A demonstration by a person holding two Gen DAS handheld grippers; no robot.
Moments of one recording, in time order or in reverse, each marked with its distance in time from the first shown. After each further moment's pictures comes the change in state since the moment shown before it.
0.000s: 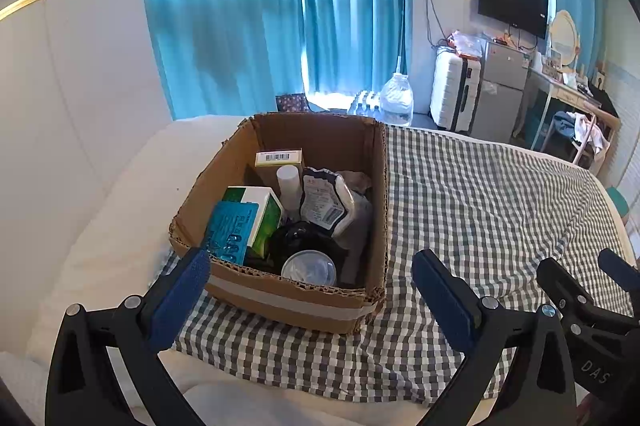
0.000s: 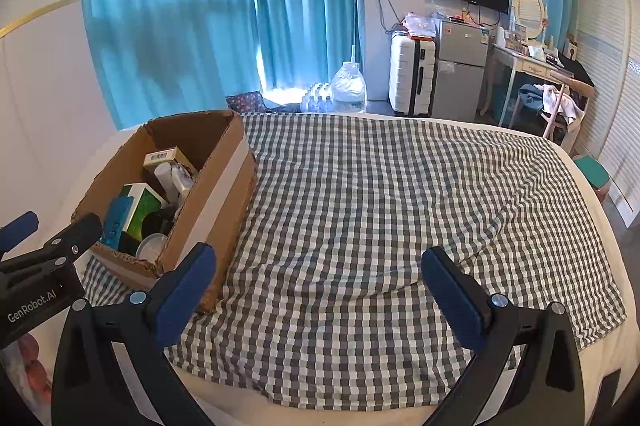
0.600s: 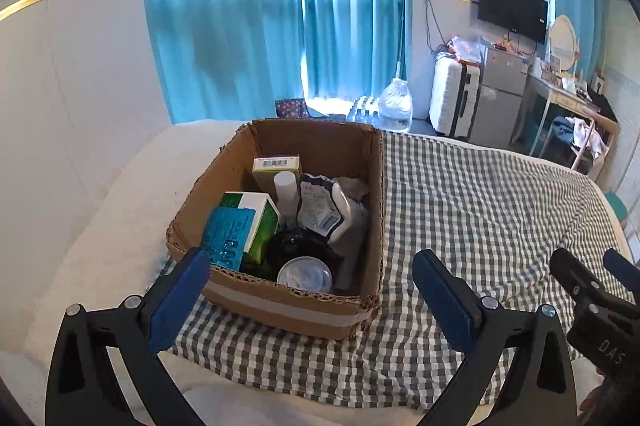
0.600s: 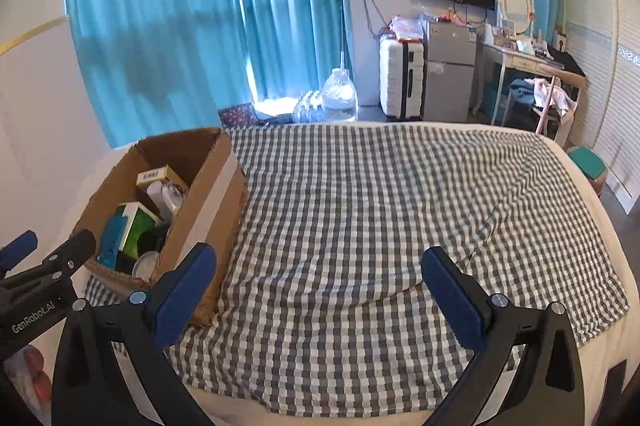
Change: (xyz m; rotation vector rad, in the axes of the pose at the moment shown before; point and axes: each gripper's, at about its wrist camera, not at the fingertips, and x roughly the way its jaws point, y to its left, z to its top) left arm 0.000 -0.003 0.002 -0.008 -0.018 -0.002; right arm -0.003 -0.018 0.007 0.054 -0.025 -0.006
